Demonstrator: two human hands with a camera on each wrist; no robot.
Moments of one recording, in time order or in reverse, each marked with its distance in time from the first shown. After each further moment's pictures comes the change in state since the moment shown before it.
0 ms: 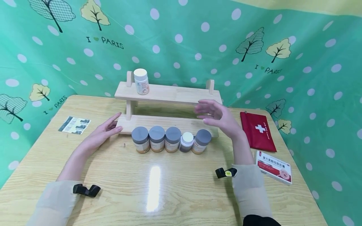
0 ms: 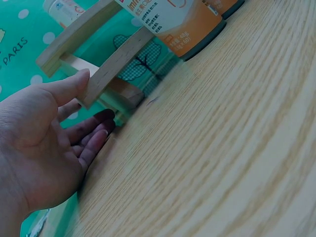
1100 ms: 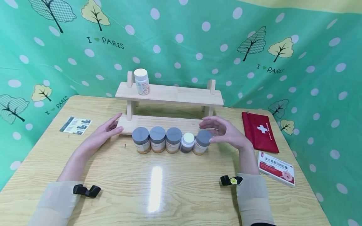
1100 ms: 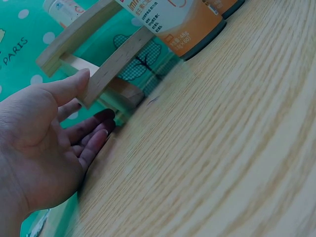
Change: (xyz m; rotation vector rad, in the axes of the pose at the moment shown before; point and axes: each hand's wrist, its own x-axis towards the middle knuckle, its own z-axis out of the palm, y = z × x) left_hand 0.000 -0.002 0.001 0.018 0.007 0.002; right_hand -0.043 0.039 -0.017 -0.047 -0.162 0.082
